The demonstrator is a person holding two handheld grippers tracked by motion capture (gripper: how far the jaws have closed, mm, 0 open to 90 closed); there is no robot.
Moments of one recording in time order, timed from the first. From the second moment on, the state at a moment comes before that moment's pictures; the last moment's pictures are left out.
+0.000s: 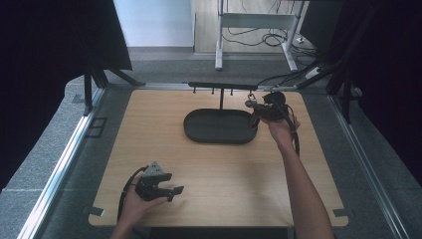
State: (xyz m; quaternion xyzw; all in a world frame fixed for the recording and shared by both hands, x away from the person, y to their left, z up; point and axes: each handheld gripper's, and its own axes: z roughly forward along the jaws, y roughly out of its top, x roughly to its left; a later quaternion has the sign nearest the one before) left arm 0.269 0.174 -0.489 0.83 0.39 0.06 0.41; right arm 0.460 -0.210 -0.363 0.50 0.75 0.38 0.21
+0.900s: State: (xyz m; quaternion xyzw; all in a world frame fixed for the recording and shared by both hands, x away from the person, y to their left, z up) left arm 0.269 0.171 -0.491 0.83 0.38 0.06 0.41; right arm 0.483 -0.197 -0.390 0.51 0.74 0.37 0.23
